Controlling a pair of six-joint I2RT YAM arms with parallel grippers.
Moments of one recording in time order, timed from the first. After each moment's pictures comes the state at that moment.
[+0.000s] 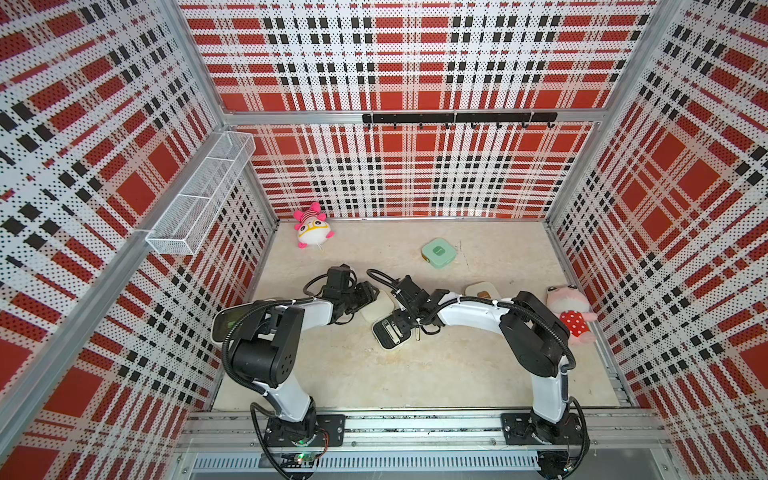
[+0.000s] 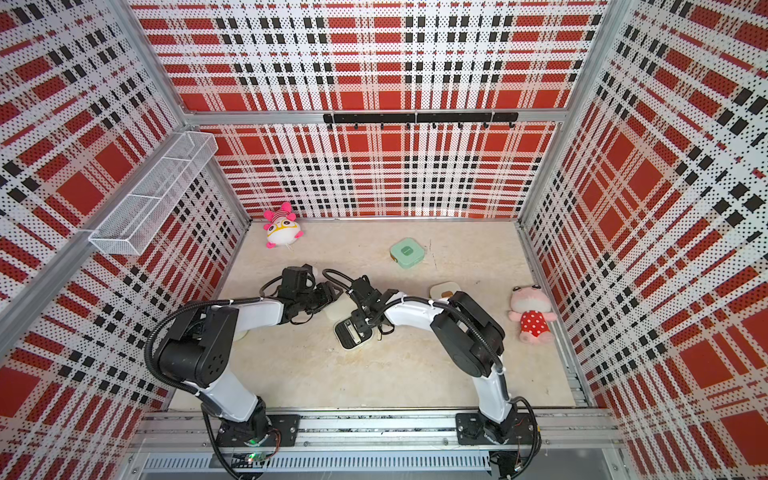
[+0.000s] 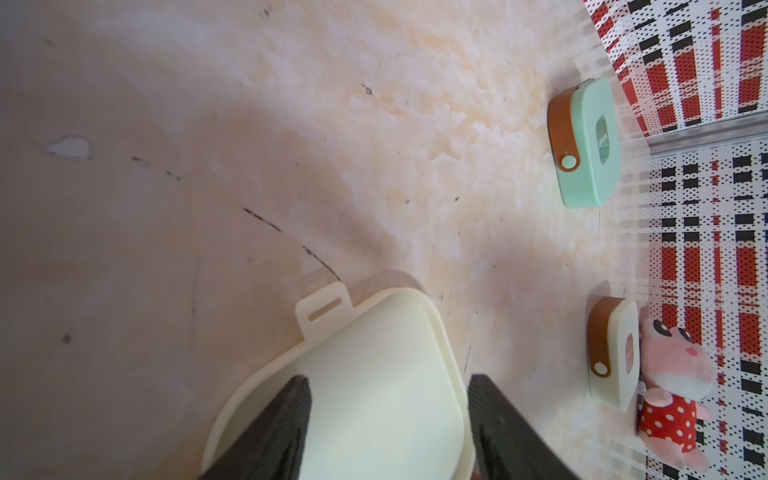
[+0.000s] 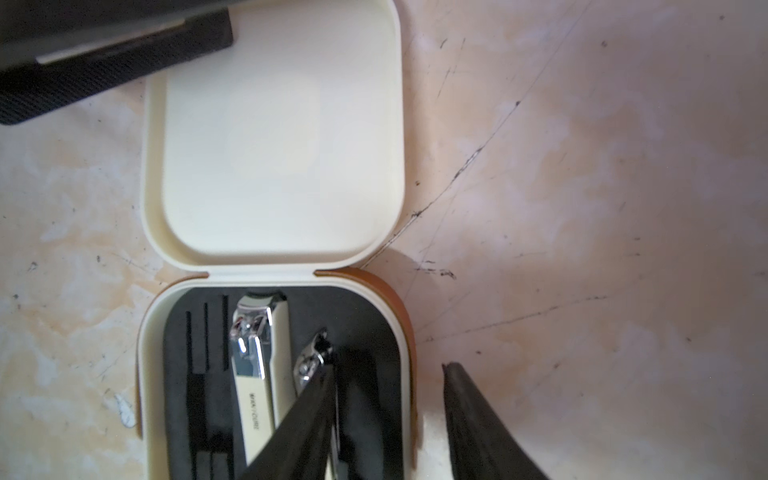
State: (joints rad) left arm -0.23 1.69 0.74 0.16 0.35 -0.69; right arm 0.90 1.98 1.30 -0.38 0.05 0.39
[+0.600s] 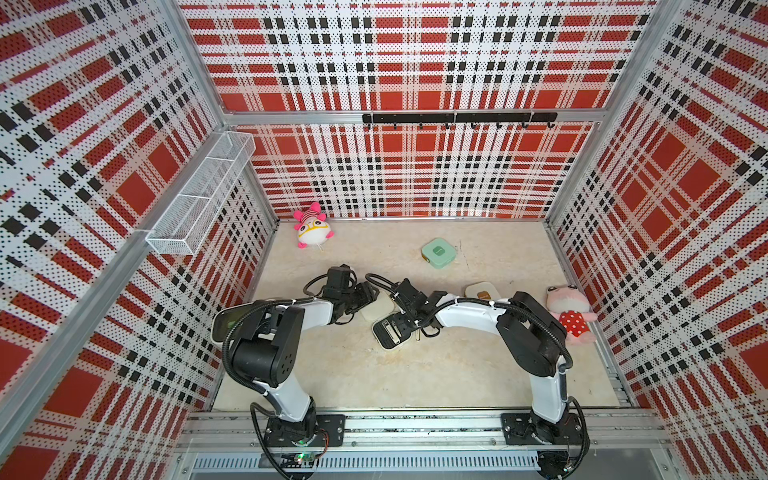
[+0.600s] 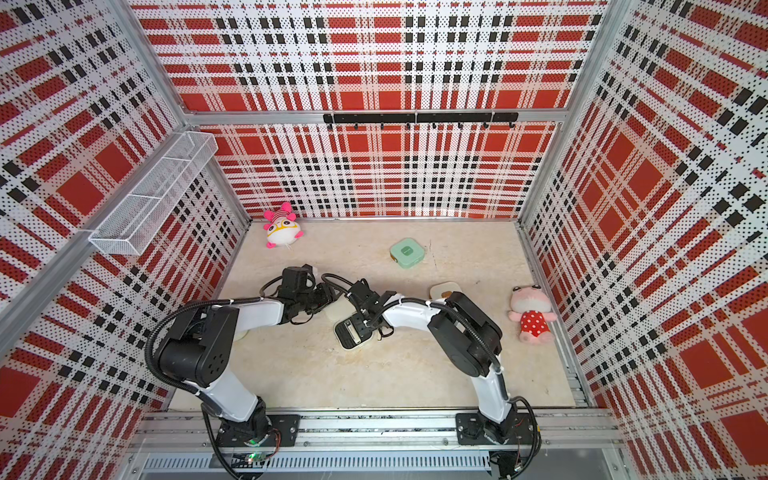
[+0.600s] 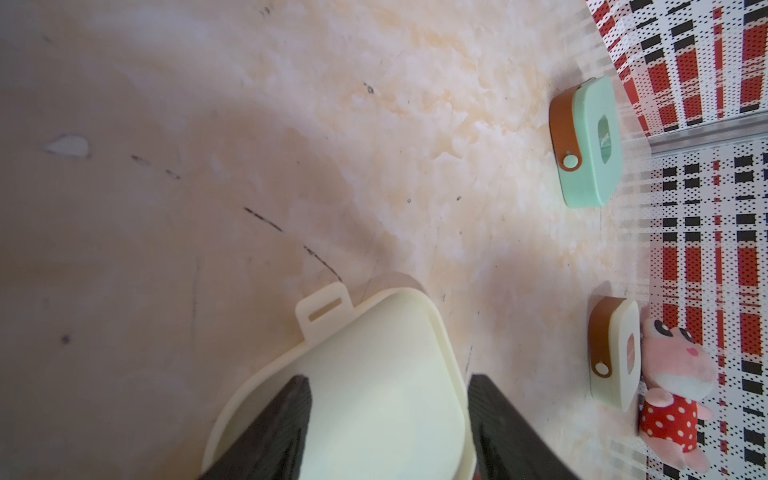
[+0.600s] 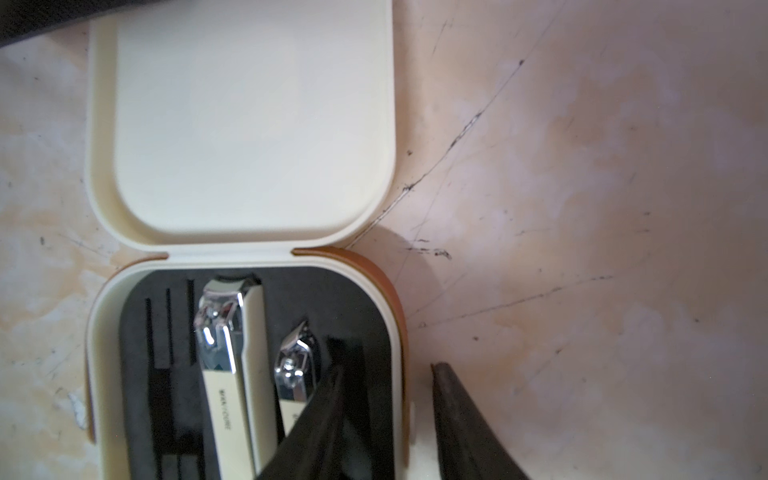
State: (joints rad) left arm -0.23 1.70 0.74 0.16 0.35 -0.69; right arm 0.91 1.99 1.31 -0.42 0.09 0.38
